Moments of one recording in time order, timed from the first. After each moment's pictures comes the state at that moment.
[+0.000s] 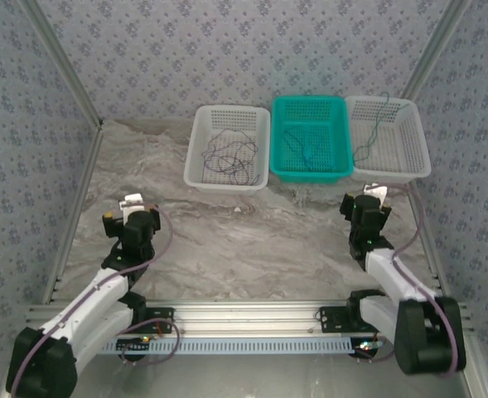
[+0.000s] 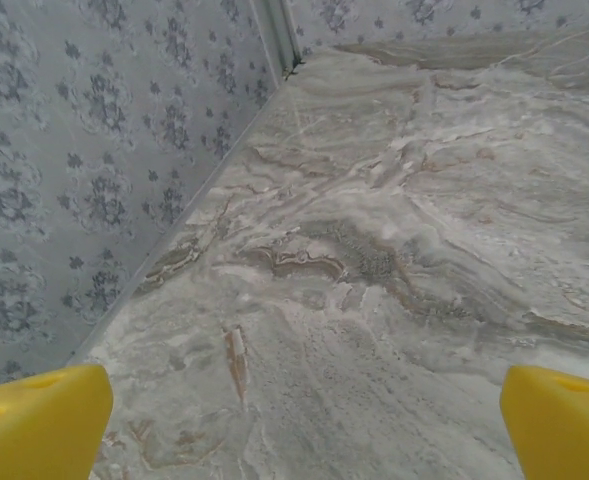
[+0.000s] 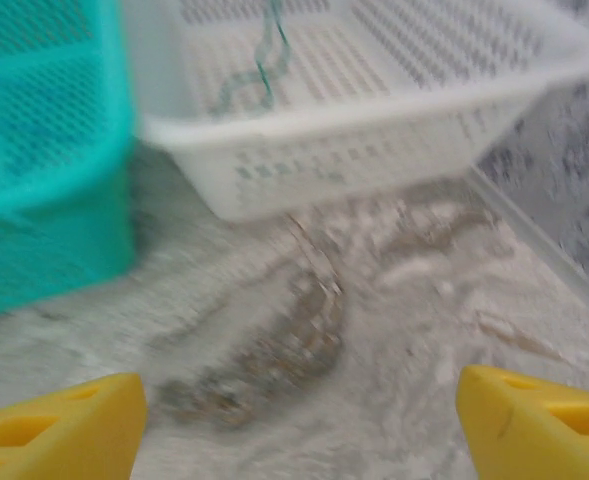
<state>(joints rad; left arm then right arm) -0.32 0.80 0.26 0.08 -0.73 -0.11 0.06 1.09 0.34 0.22 0.44 0.19</state>
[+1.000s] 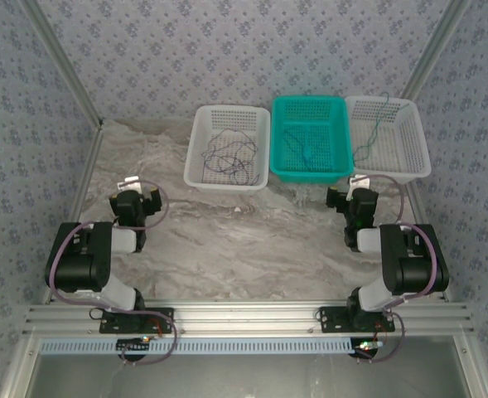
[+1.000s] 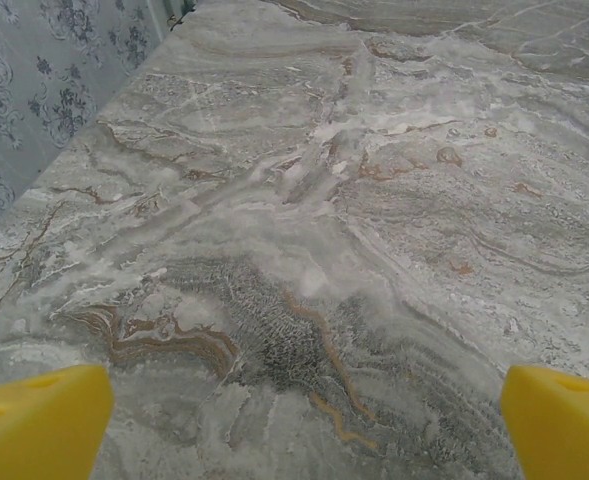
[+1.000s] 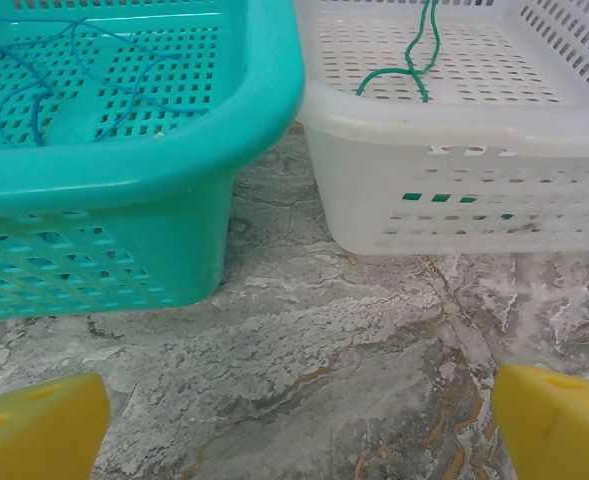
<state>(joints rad) -0.01 1.55 0.37 0.74 -0.25 -0.06 0.00 1.52 0.37 0.73 0.16 0.01</state>
